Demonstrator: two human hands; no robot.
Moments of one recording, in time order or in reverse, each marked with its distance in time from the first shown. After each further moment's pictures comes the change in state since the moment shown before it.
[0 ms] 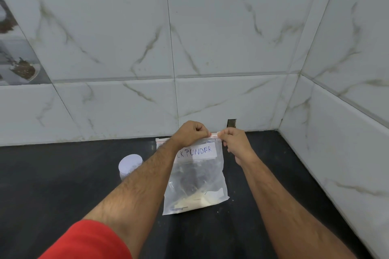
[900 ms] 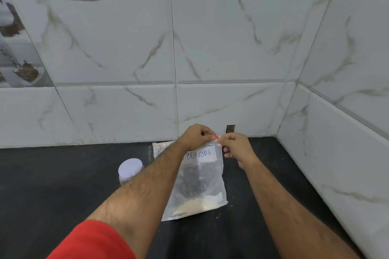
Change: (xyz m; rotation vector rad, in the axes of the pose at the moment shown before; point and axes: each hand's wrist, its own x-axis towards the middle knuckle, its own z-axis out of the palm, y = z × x) left_hand 0.010 0.008 0.008 0.200 -0.001 0.066; right_hand 0.006 0.004 -0.010 0.067 -0.054 0.021
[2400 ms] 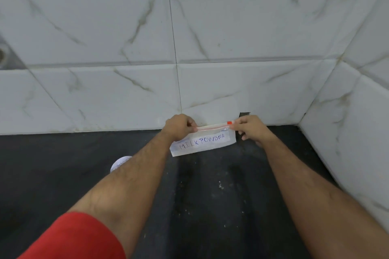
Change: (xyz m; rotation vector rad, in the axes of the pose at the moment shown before) left_hand 0.050 -0.087 -0.029 0.282 -0.040 -0.299; right_hand 0.124 0.026 -0.023 -0.304 -0.175 0.067
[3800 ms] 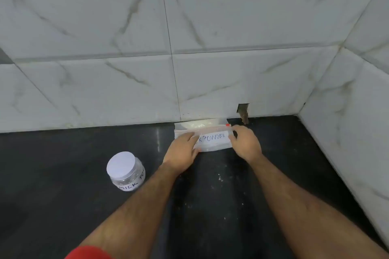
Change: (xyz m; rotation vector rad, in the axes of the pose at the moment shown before) left_hand -0.057 -0.018 0.083 0.295 0.107 0.217; right_hand -0.011 0.065 0.049 -0.665 0.209 -0.103
